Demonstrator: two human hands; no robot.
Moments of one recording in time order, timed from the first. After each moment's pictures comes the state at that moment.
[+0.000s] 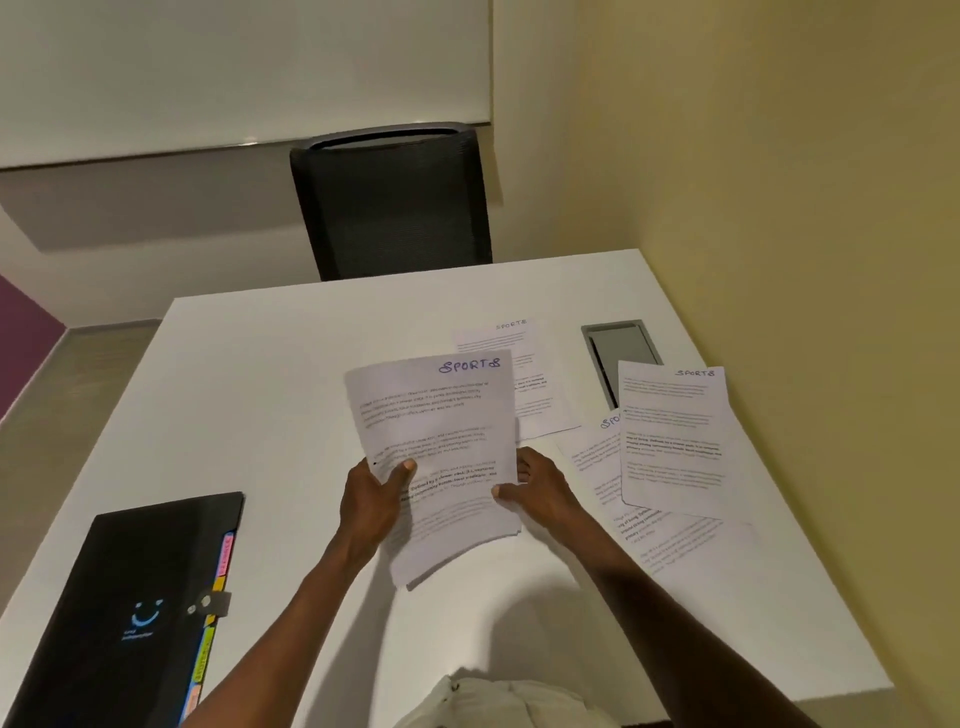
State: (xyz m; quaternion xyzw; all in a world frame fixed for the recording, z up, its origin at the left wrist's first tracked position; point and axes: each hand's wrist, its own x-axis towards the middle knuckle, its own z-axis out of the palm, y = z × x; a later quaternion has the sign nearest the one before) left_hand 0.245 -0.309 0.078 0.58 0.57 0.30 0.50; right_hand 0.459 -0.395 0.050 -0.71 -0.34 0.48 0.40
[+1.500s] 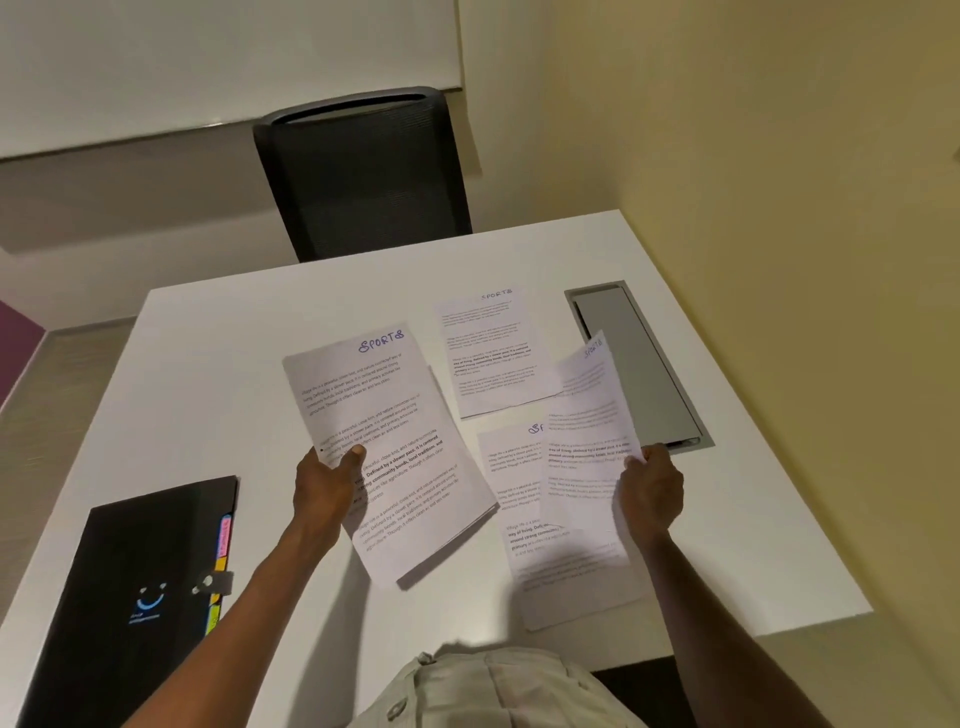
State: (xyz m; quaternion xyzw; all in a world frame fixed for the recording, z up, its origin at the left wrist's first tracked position) left_hand 0.214 -0.308 0.080 0.51 0.63 0.31 0.49; right_hand 0.530 -0.487 0.003 -0.93 -0.10 0.12 0.34
